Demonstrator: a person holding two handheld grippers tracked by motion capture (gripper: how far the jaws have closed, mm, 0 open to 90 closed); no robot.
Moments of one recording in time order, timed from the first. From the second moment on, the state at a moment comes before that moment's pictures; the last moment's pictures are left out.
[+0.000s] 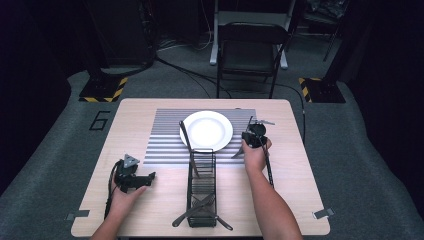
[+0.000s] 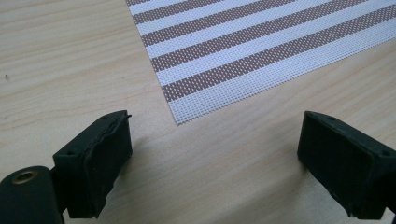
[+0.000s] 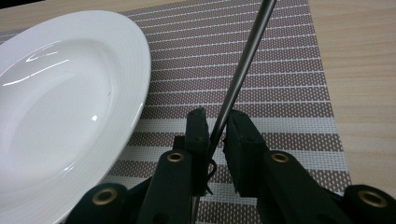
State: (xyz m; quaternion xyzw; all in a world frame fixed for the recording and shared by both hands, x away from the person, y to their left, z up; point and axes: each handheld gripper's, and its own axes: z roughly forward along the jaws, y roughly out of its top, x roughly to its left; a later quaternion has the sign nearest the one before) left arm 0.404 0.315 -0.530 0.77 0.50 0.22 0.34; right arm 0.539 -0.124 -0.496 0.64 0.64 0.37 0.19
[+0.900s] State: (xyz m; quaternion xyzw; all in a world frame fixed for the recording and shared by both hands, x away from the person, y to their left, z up) left arm 0.404 0.314 -0.530 0.77 0.50 0.22 0.34; right arm 0.554 -0.112 -0.516 0.65 0.65 0.36 0.18
